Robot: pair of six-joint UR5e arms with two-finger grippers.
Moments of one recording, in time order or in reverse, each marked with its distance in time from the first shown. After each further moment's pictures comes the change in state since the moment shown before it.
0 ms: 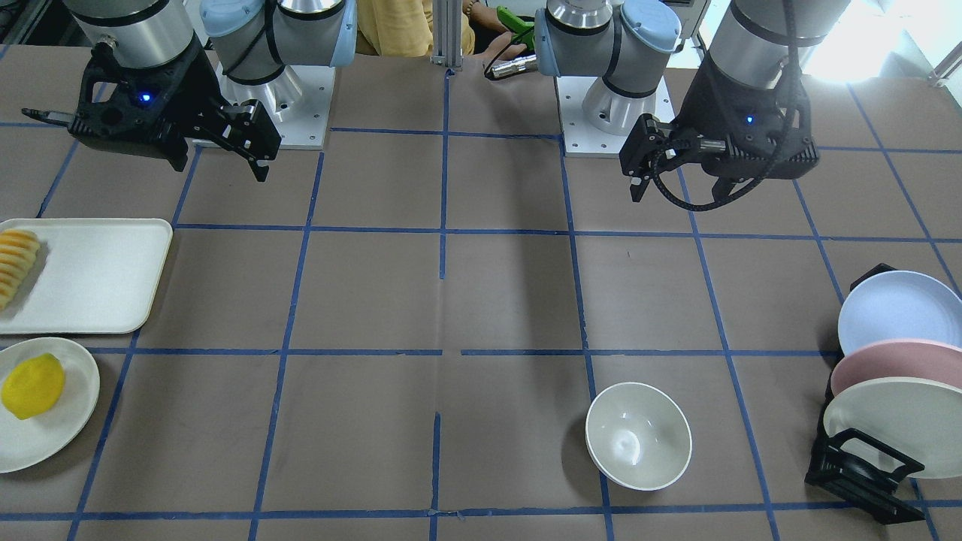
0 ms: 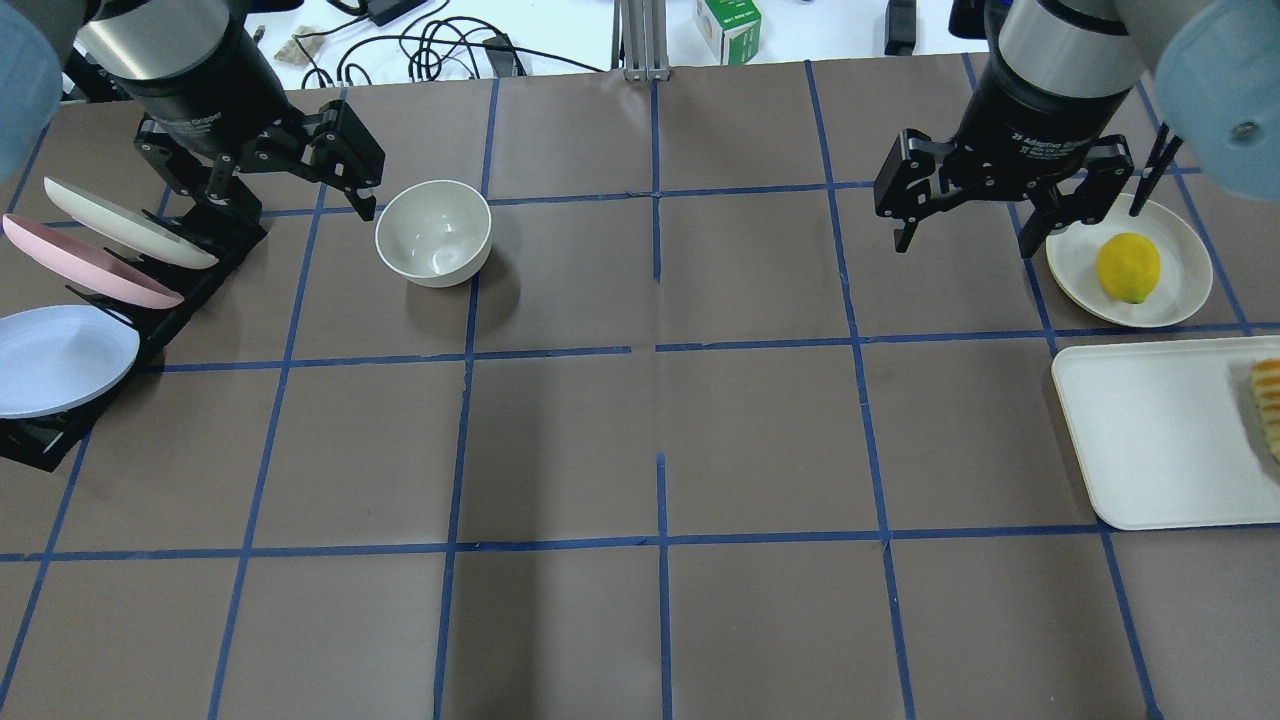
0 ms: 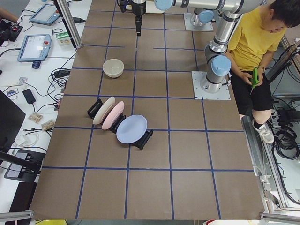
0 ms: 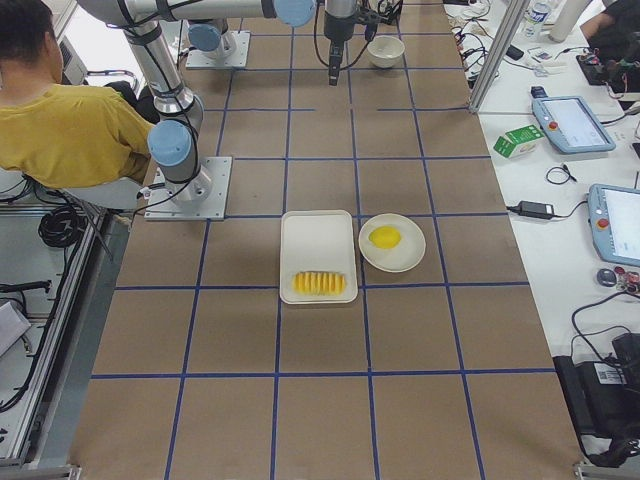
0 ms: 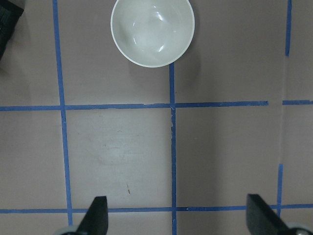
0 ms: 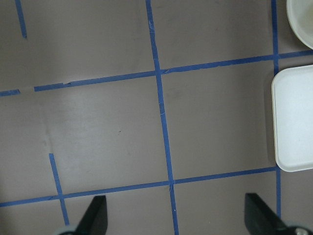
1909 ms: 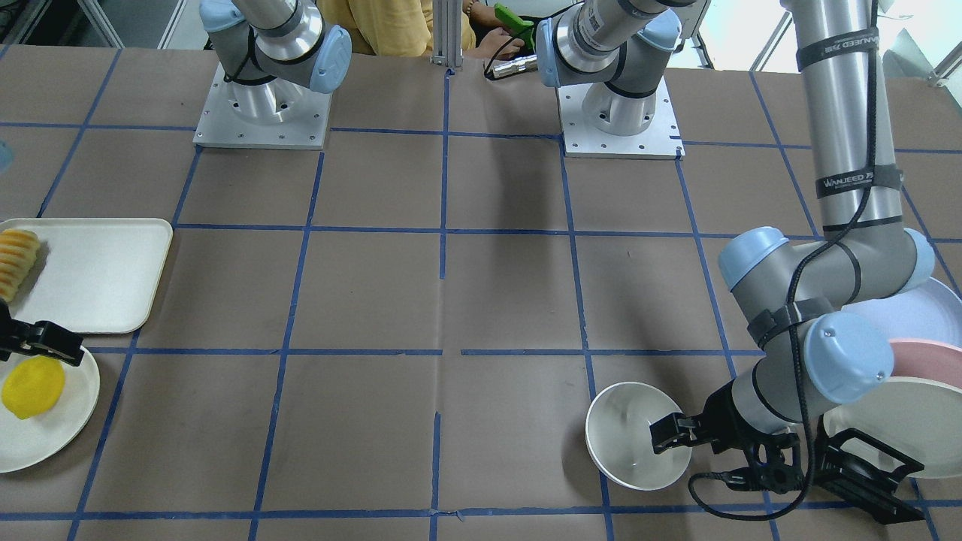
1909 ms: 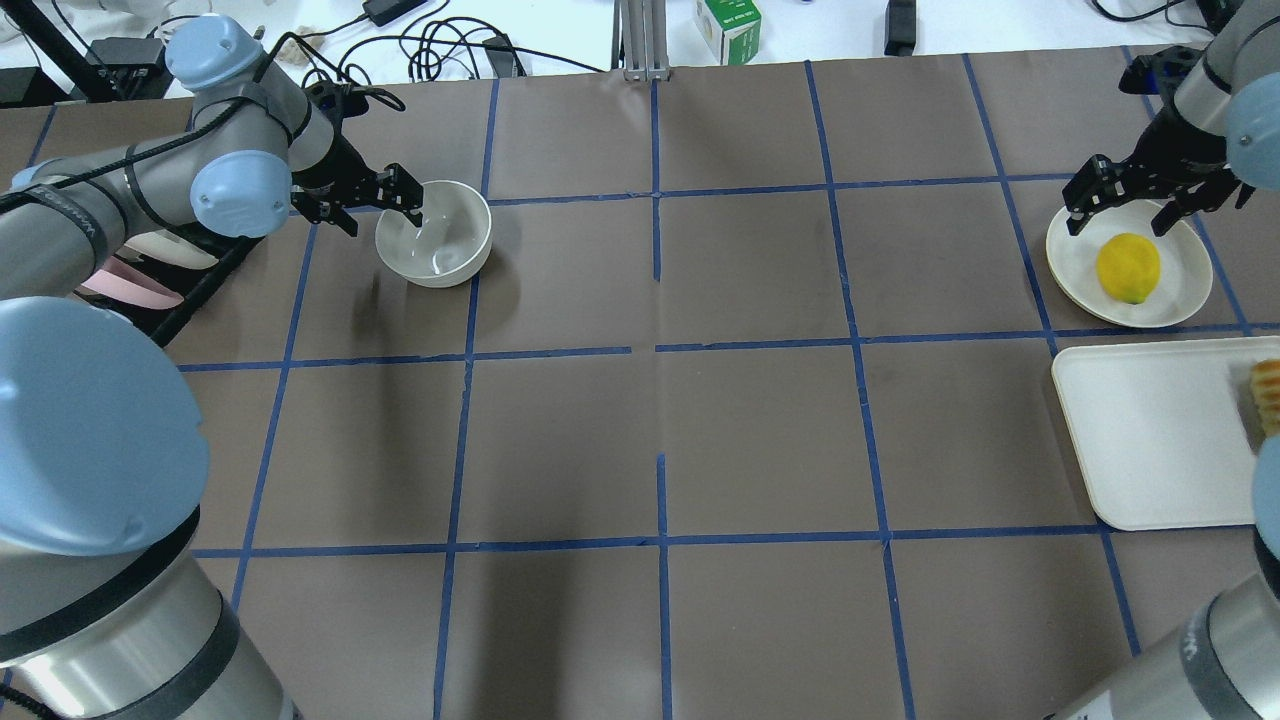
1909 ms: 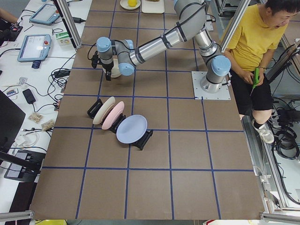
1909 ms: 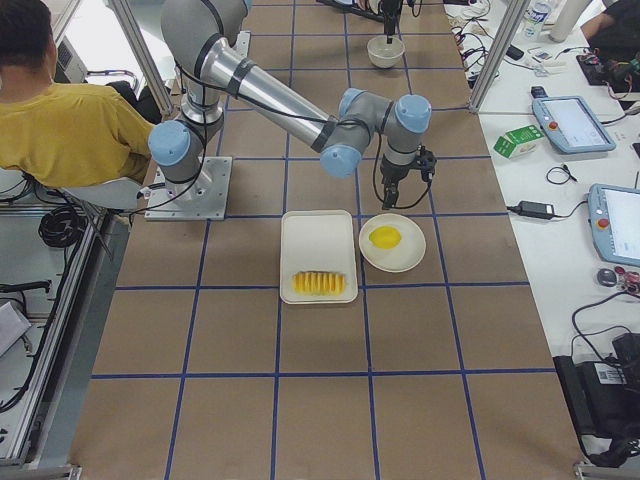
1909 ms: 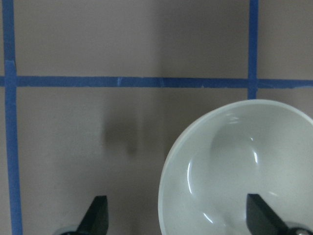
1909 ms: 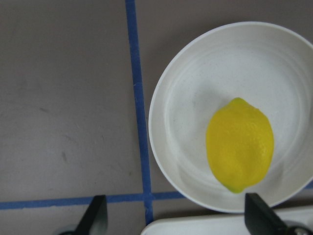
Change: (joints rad) left arm 0.169 -0.613 -0.007 0.651 -0.149 0.139; right arm -0.433 0.464 0.008 -0.486 -0.006 -0.509
